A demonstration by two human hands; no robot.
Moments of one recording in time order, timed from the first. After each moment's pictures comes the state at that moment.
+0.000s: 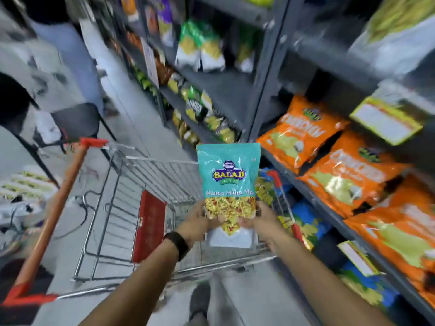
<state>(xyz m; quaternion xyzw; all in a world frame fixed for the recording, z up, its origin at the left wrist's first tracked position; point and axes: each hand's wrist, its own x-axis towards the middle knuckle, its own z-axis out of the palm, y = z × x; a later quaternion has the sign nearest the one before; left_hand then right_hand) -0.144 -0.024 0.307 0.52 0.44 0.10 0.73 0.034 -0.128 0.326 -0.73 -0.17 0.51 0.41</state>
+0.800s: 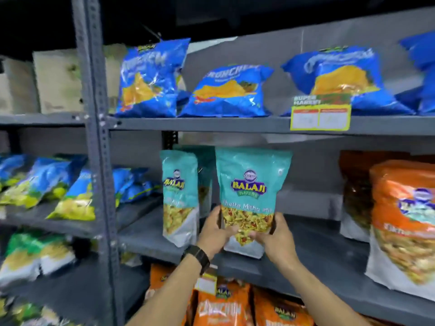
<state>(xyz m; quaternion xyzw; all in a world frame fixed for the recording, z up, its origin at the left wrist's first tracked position) 0.244 -0.093 0.637 0.75 -0.03 0.20 0.62 0.279 -0.277 0.633 -0.76 -0.16 -0.12 0.62</state>
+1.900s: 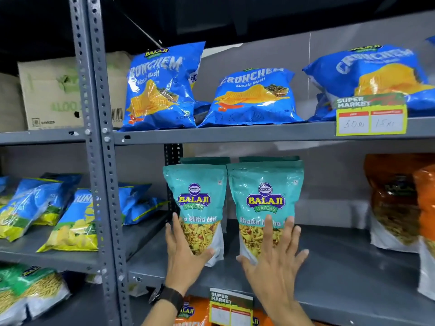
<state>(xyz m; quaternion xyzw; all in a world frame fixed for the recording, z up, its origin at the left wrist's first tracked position) 0.235 0.044 0.614 0.82 0.09 0.36 0.43 0.270 -0.159 0.603 -0.90 -0.08 -0.37 0.23</state>
